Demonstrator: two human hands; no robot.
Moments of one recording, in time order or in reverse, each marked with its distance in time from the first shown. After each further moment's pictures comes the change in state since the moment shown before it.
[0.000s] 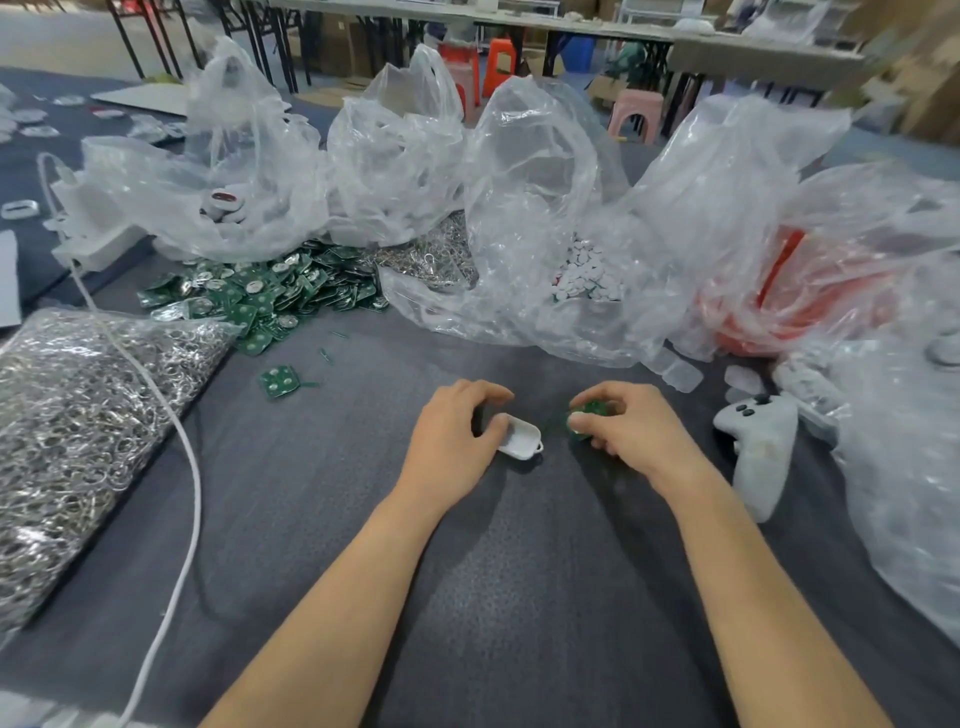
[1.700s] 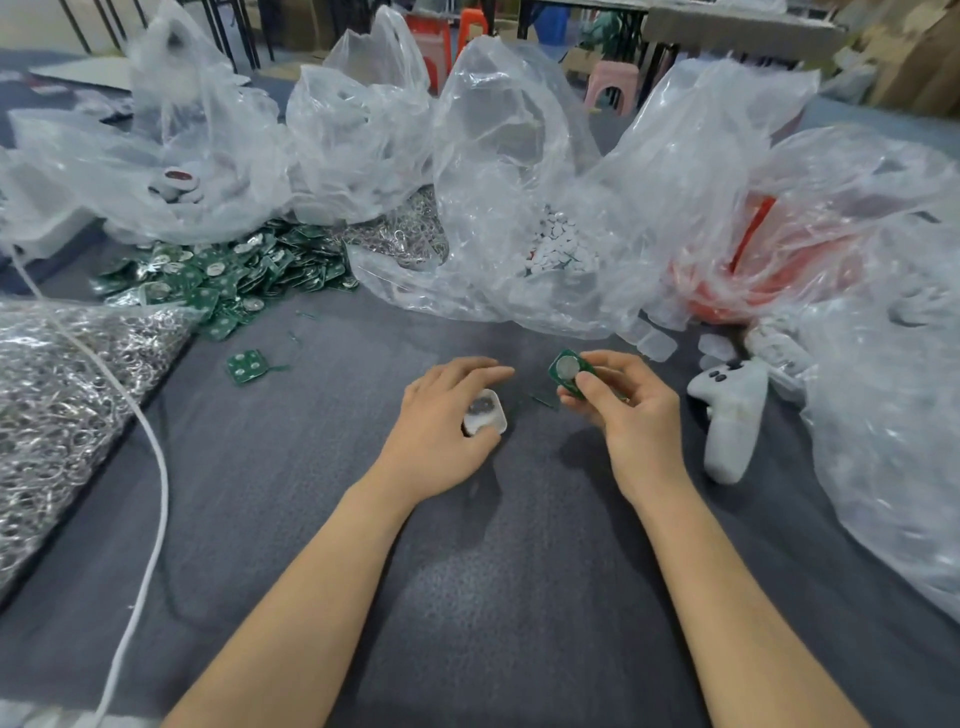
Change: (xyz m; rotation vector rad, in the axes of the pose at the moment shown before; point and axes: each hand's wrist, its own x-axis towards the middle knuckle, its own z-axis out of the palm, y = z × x) left_hand -0.008 0.003 0.000 0.107 -0.171 0.156; right_hand -0.030 0.015 0.011 0.727 0.229 -0.239
